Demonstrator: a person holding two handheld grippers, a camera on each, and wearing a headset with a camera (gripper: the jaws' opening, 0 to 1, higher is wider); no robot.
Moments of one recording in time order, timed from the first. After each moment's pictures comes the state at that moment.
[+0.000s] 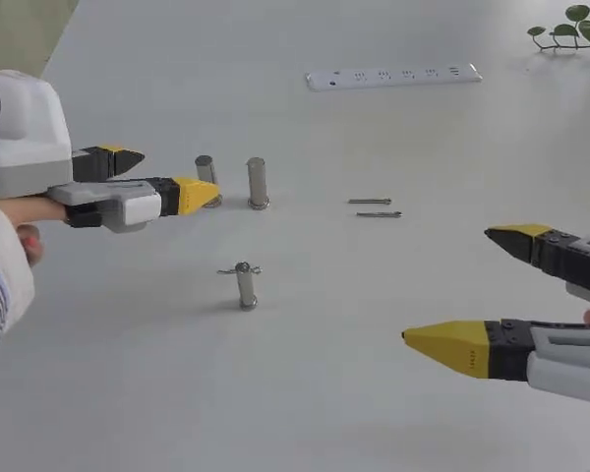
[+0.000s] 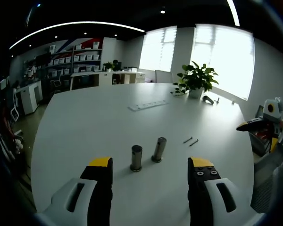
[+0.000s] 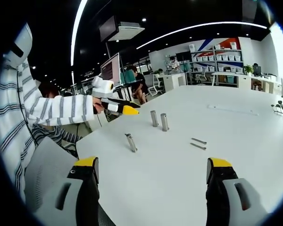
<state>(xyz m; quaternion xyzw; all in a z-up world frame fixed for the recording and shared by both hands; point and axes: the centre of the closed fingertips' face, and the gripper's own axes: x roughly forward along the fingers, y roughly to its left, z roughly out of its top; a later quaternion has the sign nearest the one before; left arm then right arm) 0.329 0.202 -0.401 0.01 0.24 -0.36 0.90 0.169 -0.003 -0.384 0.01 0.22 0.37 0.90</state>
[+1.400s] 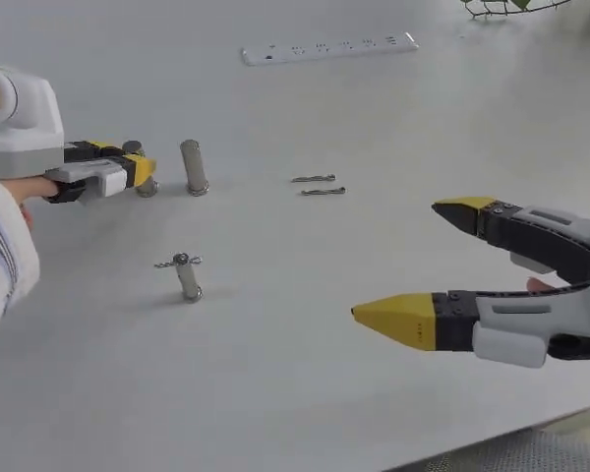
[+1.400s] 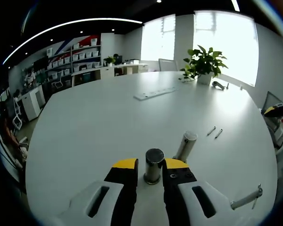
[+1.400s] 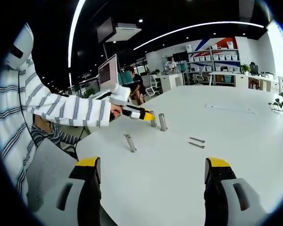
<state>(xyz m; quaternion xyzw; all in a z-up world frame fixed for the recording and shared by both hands) 0.384 0.182 -0.454 0.07 0.26 -0.34 0.90 0.168 -0.006 -0.384 0.02 0.22 0.36 0.90</state>
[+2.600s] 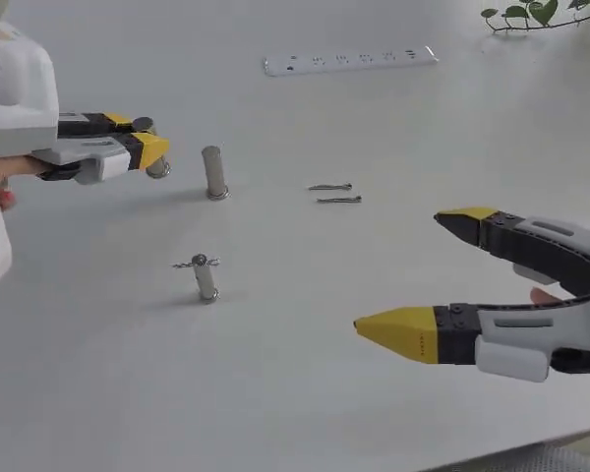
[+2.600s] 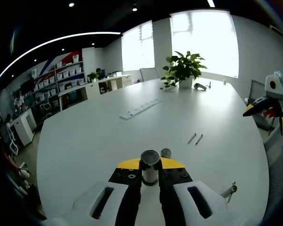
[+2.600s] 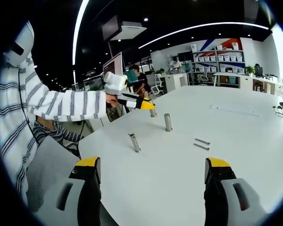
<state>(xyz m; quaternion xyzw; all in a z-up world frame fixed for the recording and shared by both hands) 0.357 0.173 -0.388 0.12 0.20 -0.41 0.88 0.165 0.005 -0.381 0.01 0.22 0.38 0.90</state>
